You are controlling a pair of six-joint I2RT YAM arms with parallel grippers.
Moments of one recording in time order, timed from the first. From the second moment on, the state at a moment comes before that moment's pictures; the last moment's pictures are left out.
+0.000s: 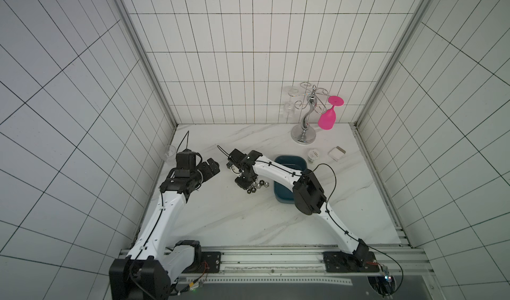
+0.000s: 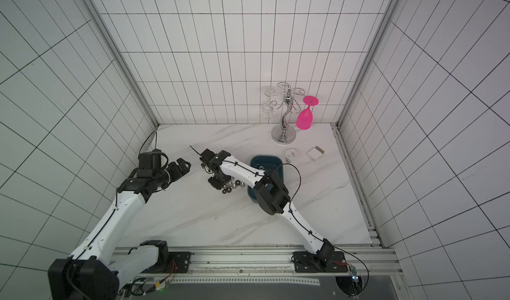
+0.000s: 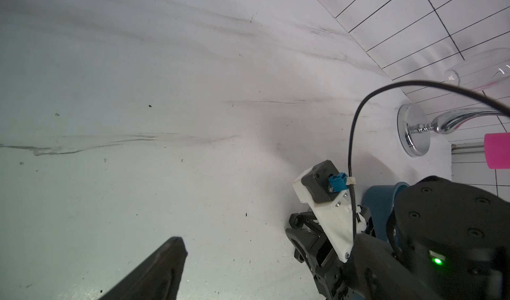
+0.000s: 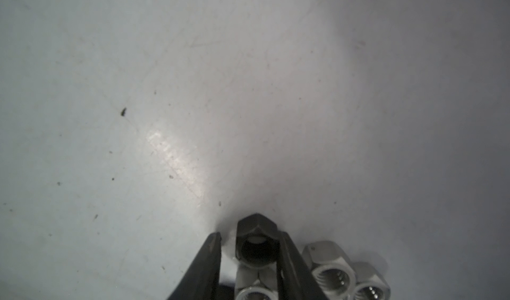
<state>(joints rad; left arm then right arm) -0.02 1.07 0.83 -0.55 0.19 -0.63 1.03 2.52 2.28 -1.10 -0.02 -0.01</state>
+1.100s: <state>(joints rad) -0.31 1.26 0.90 -0.44 0.26 -0.65 0.67 1.80 1.40 -0.87 -0.05 0.20</state>
